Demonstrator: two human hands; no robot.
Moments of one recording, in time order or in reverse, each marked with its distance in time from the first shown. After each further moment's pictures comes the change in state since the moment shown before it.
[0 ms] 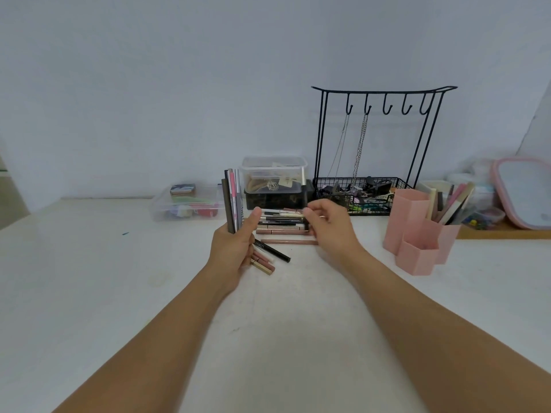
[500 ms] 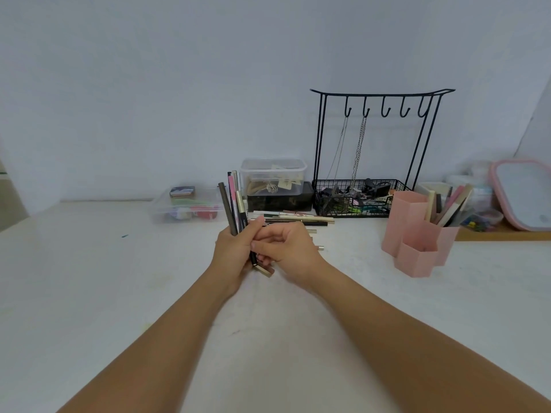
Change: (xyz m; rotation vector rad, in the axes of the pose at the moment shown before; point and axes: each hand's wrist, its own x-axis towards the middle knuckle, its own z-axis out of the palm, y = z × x) left_hand -0.007 -0.001 0.006 -0.045 -0.078 0.006; right_hand -0.038 -0.021 0.054 0.316 -0.373 0.032
